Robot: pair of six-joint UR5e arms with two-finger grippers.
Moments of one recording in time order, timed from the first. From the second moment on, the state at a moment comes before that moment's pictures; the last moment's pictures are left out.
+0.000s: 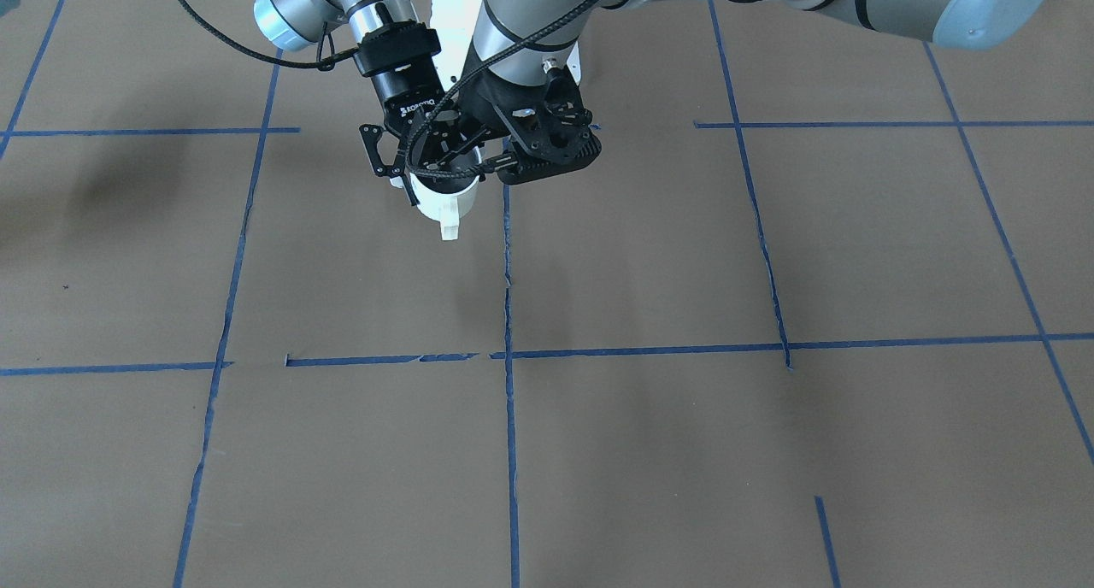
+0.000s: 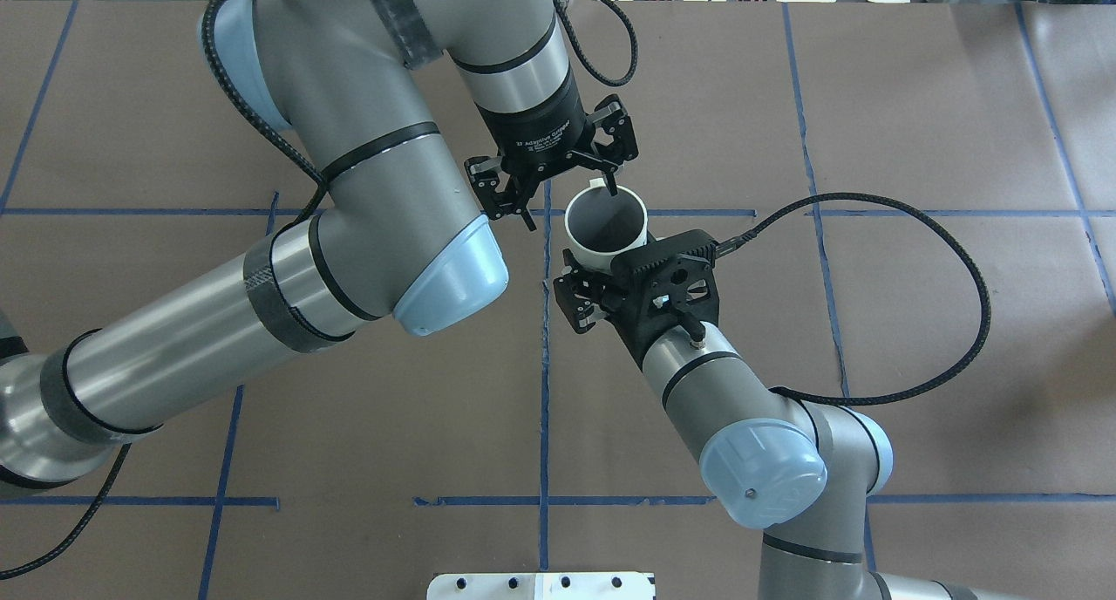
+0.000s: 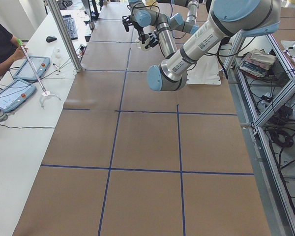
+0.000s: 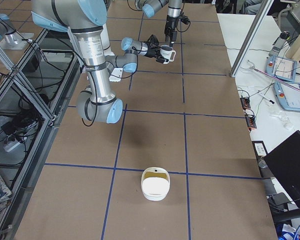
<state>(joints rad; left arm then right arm) -0.69 -2.59 -1.62 -1.39 -2.21 -1.50 0.24 -1.16 1.86 -0.89 0.84 0.89</state>
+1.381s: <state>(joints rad) -0.66 -2.57 -1.66 -1.33 -2.19 -1.48 0.21 -1.17 1.82 -0.88 0.80 0.88</state>
